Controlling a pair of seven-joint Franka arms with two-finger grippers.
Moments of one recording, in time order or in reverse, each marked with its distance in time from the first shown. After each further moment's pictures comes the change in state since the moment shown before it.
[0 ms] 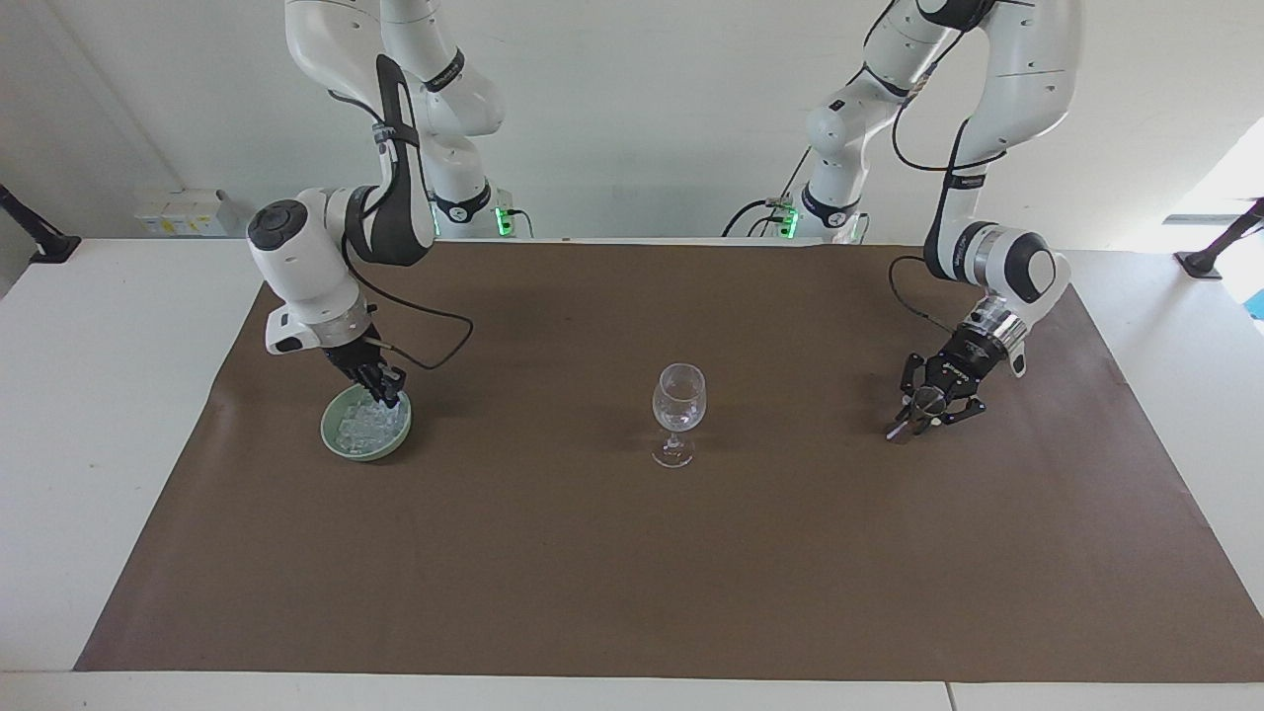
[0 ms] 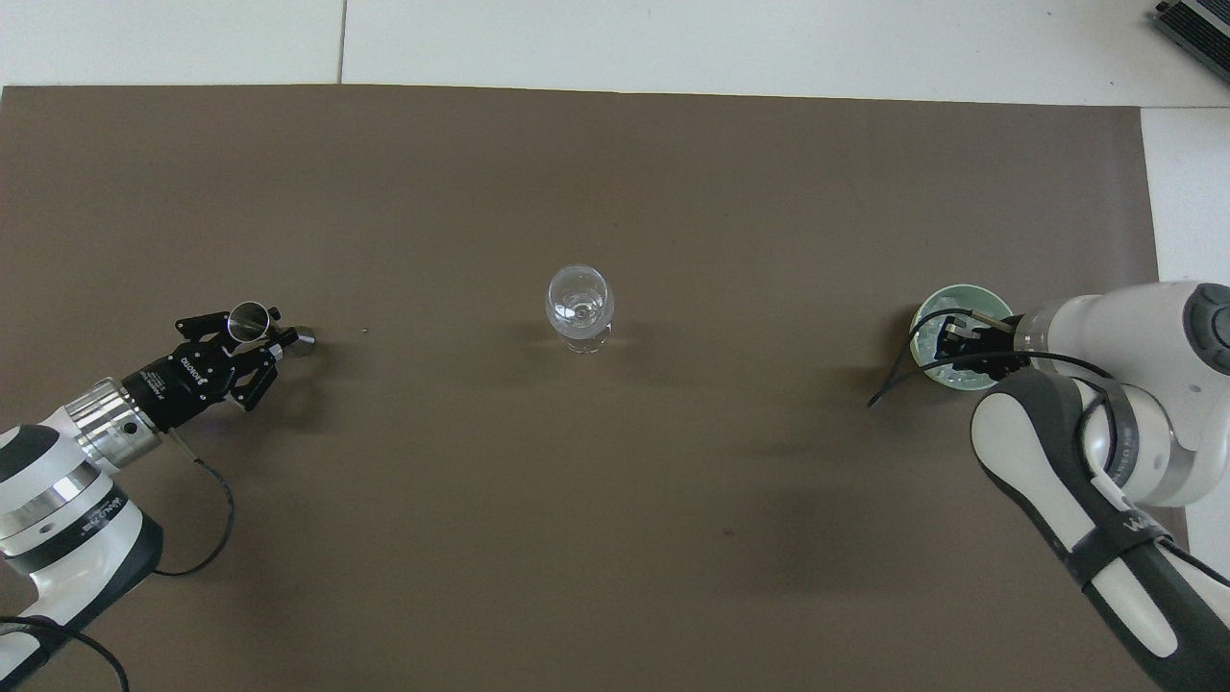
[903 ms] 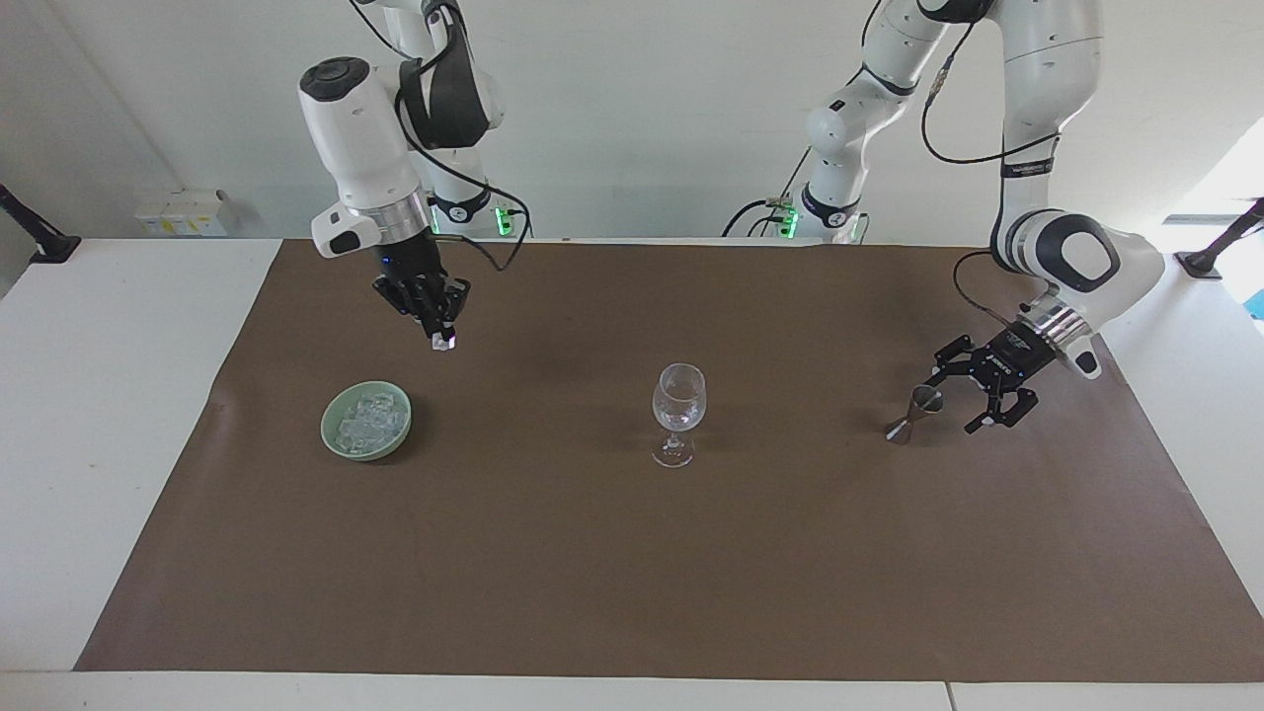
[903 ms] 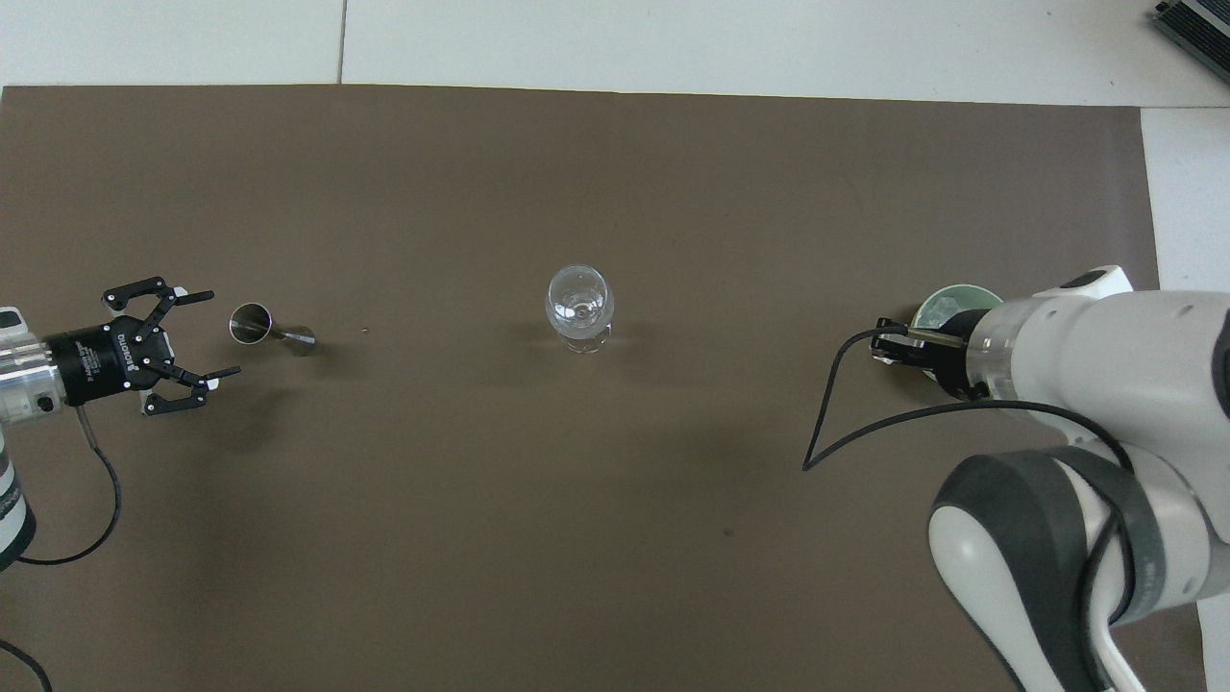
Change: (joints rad) left arm 0.007 -0.054 0.049 0.169 0.655 -0.021 -0.001; right arm 0.239 -0.247 0.043 0.080 0.014 -0.193 0.120
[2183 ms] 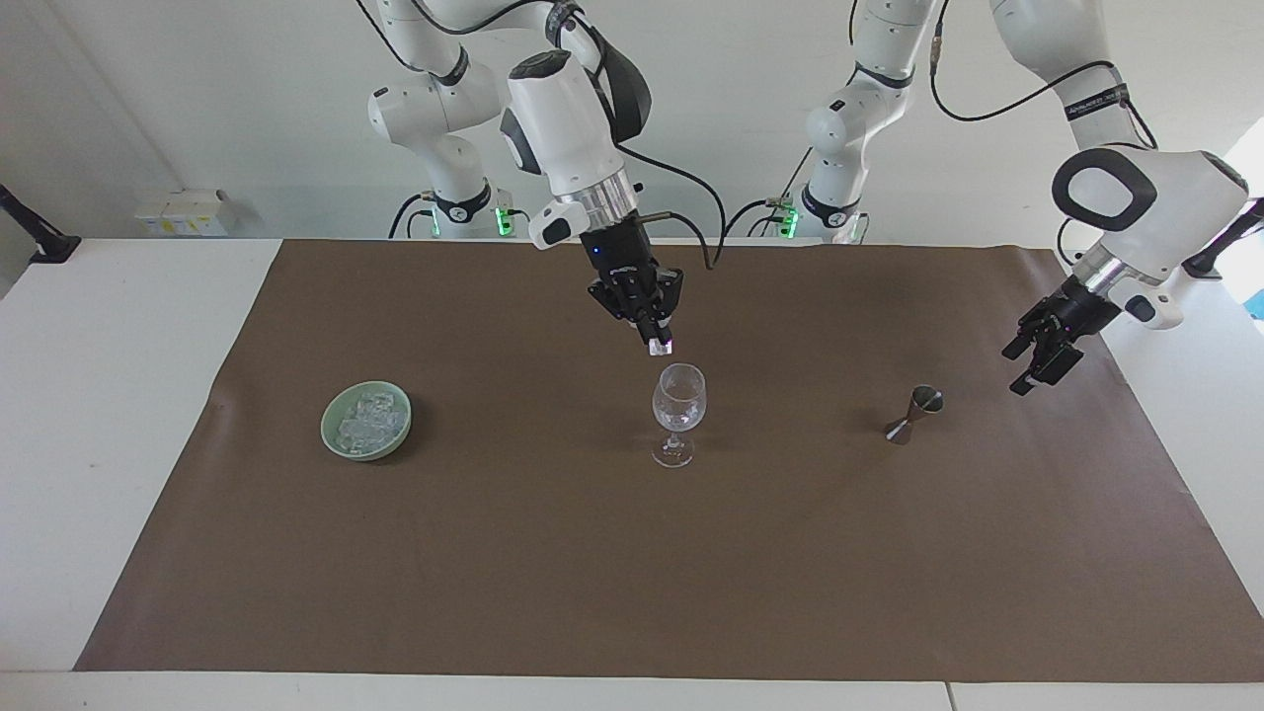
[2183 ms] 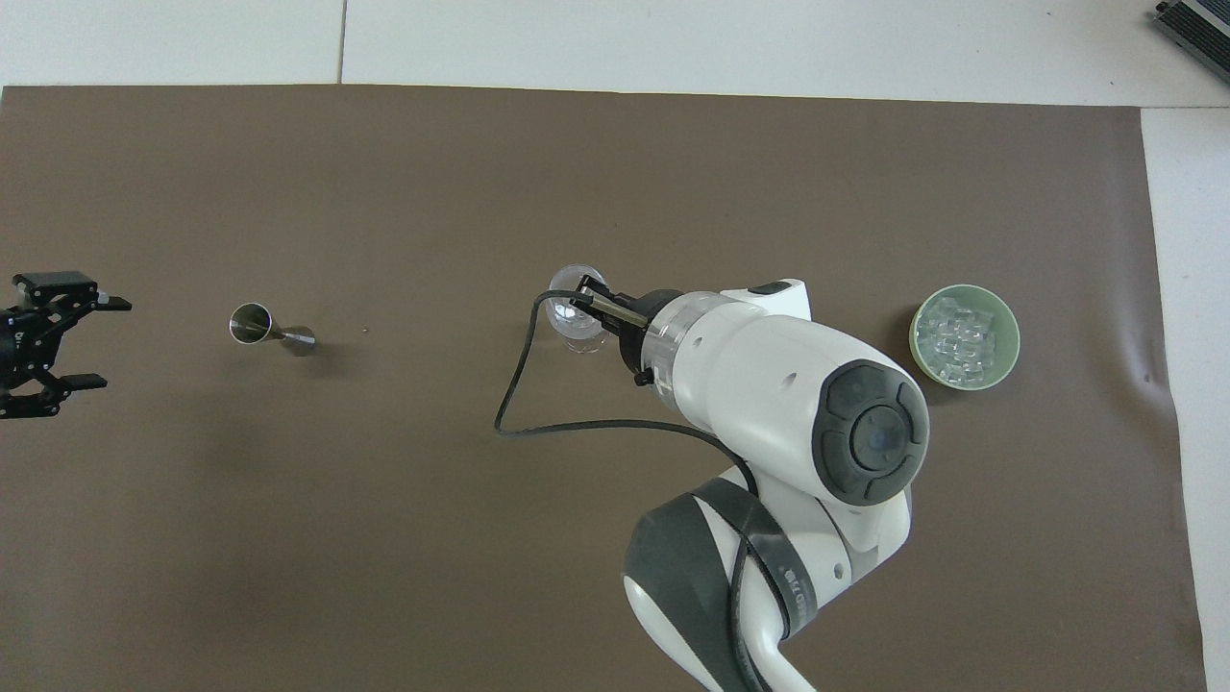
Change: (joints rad) left arm 0.001 -0.213 0.006 0.110 0.689 -0.075 0.315; right arm 0.357 0.276 0.004 0.208 0.079 0.400 0.486
